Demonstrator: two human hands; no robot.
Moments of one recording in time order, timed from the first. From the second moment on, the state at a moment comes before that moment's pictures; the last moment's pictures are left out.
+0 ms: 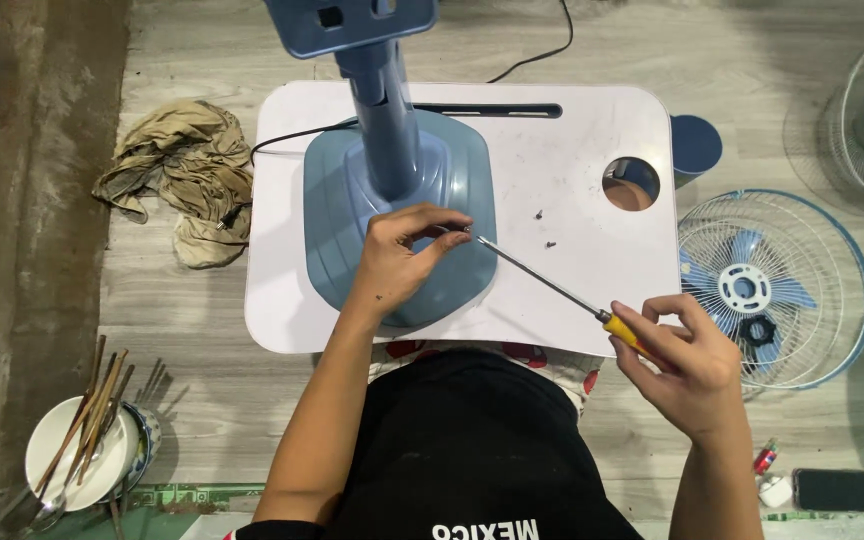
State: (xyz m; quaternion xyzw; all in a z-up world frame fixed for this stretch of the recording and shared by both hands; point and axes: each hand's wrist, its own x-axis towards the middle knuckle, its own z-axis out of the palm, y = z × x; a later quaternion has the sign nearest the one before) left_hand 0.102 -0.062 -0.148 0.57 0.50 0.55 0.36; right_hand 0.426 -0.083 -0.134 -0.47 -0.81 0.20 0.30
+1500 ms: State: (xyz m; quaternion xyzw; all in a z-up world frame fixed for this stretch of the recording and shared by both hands) left_hand 0.092 -0.063 -0.153 0.64 0.39 0.60 0.28; right_hand 0.418 -0.079 -0.134 -0.37 -0.76 0.15 0.51
